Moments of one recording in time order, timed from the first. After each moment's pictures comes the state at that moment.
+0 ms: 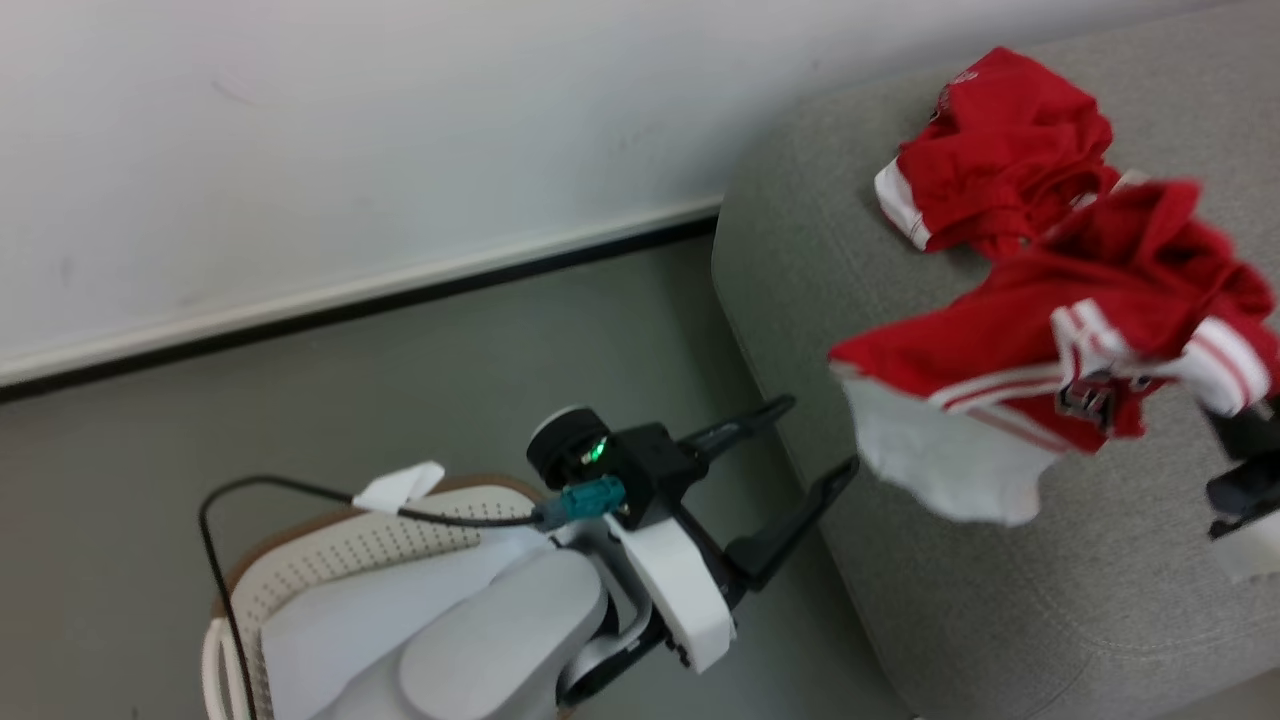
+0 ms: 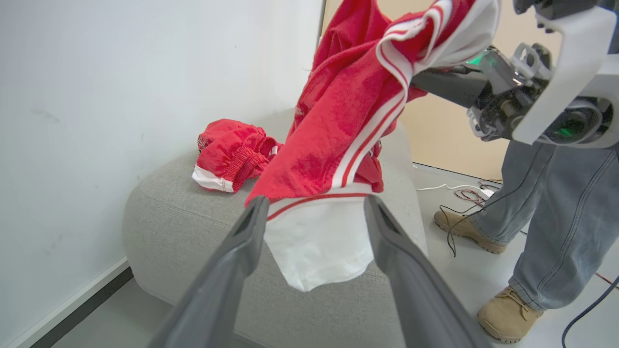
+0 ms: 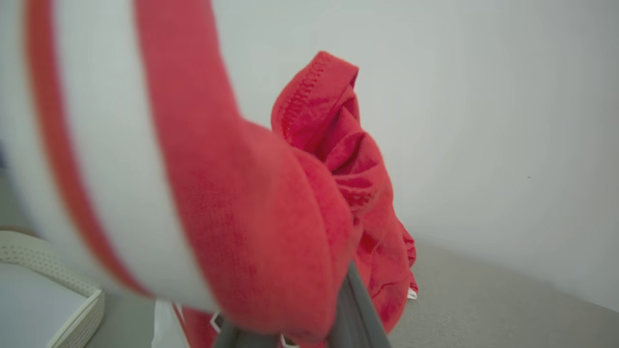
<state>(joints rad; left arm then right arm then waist) -0.73 0.20 -1.00 0.35 -0.56 -0.12 -0.25 -0.47 -0.71 0.50 0.14 0.57 0.13 -0.24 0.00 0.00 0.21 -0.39</state>
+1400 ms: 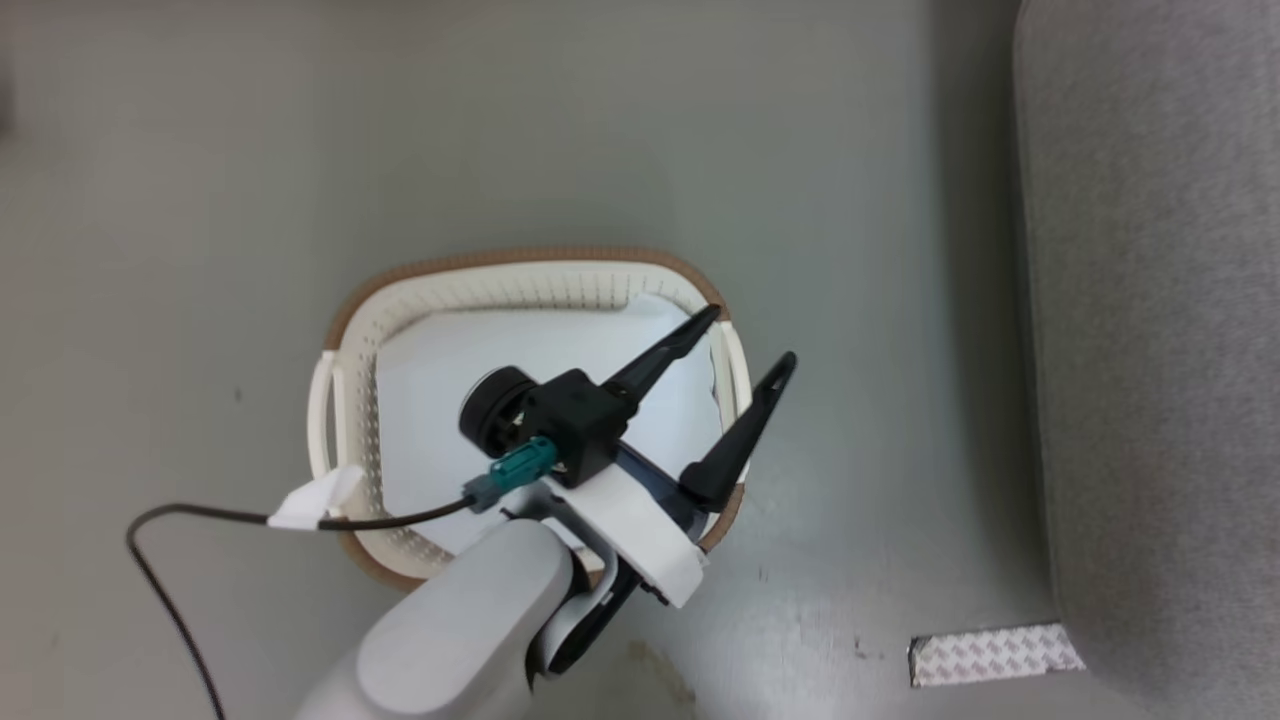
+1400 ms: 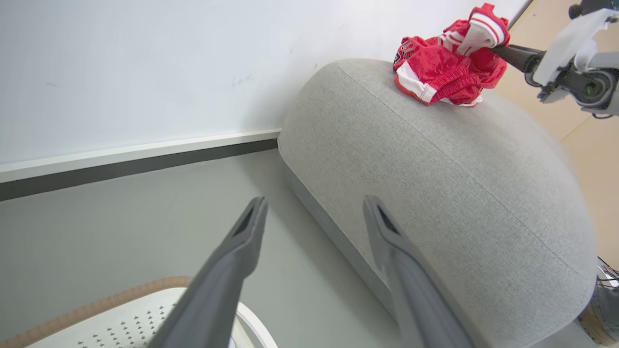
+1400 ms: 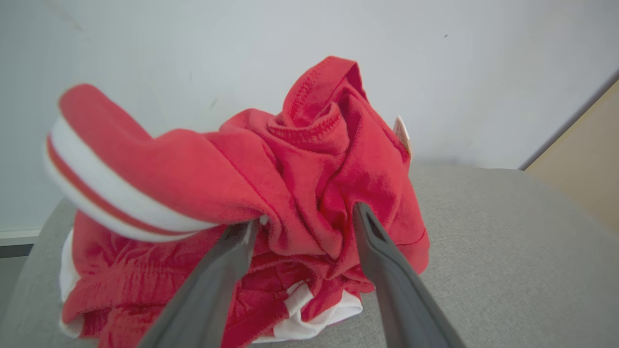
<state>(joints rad) -0.72 0.20 -0.85 0.27 -0.53 0.01 -0.26 -1.01 -0.64 -0.04 1.01 0.38 0.13 -0.26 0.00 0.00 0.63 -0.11</state>
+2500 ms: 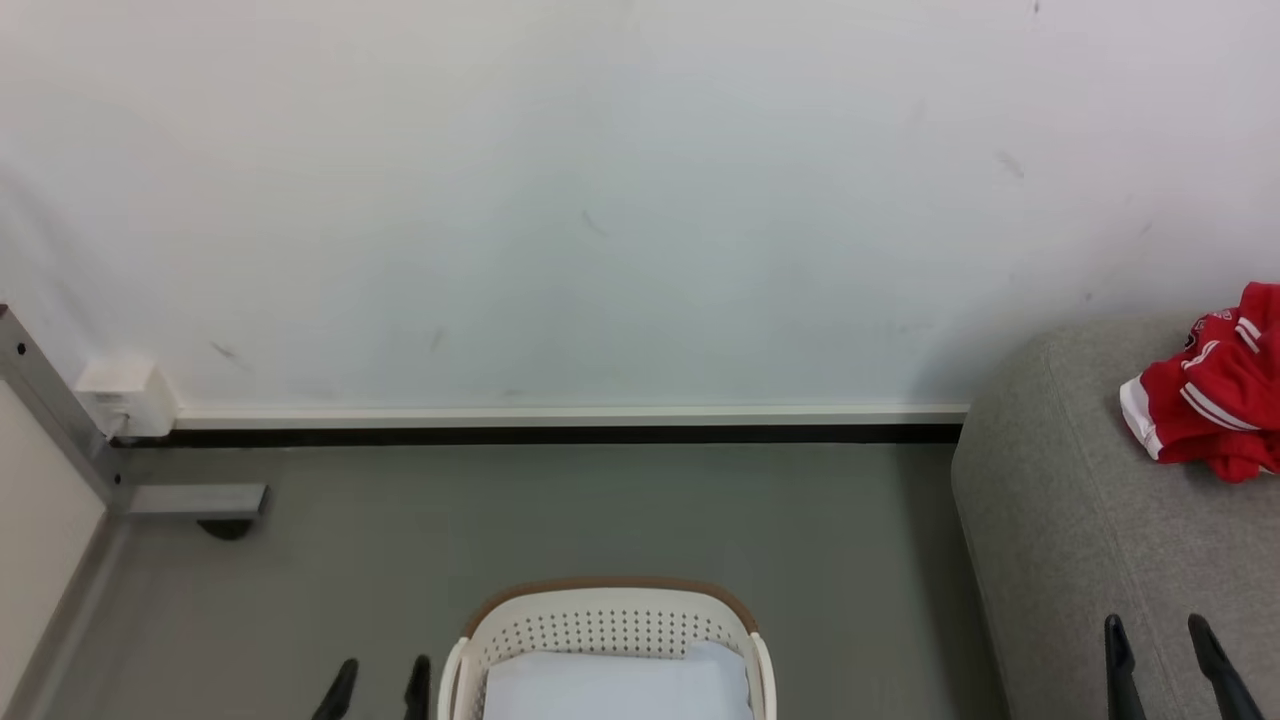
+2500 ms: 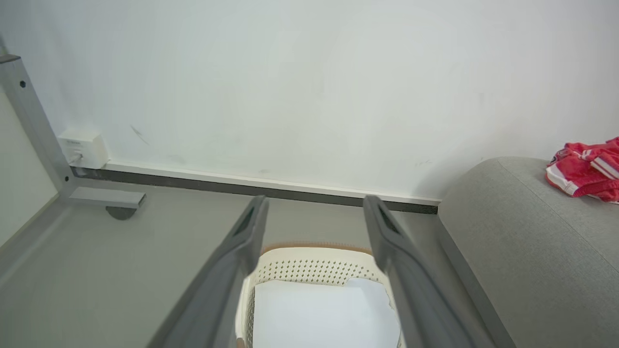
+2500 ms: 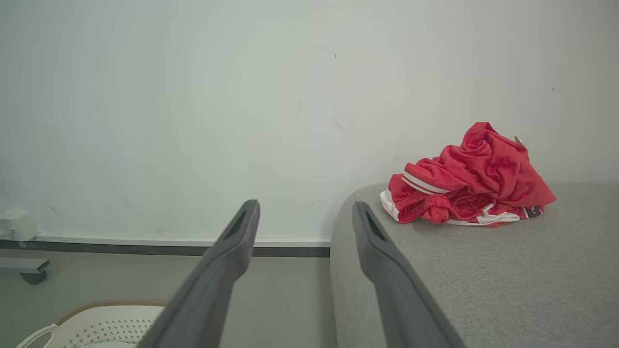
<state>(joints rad) 0.06 0.14 -0.15 0.25 -0.31 -0.05 -0.26 0.10 -0.07 -0.11 0.13 0.17 0.13 -0.26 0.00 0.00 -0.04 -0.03</state>
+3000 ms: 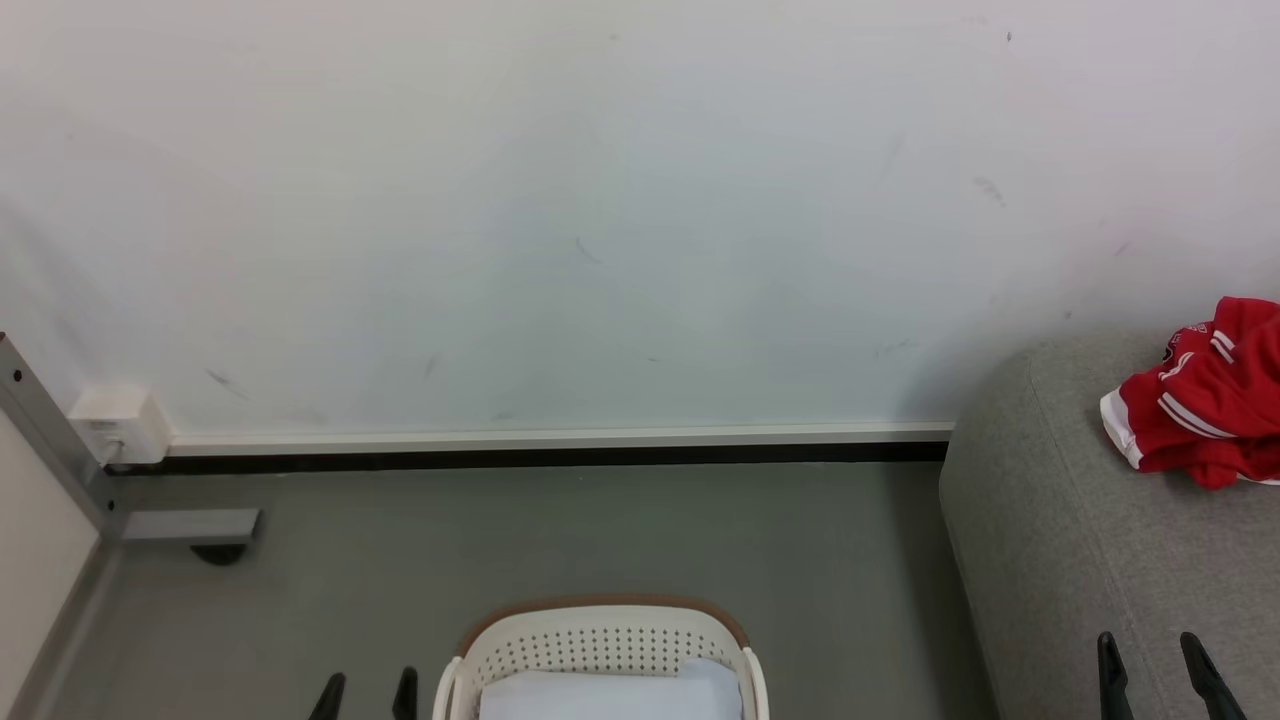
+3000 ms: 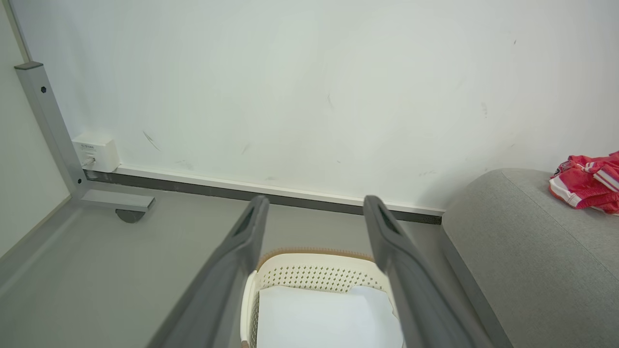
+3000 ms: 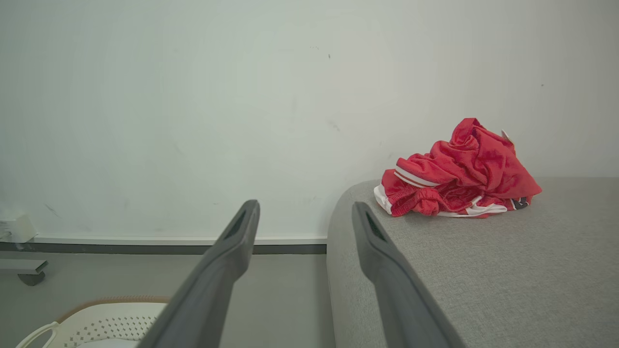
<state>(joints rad) 0.10 0.08 -0.04 0.26 -0.25 -0.11 -0.26 0.14 -0.05 -0.11 0.15 0.15 0.13 -0.26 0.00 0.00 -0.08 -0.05</state>
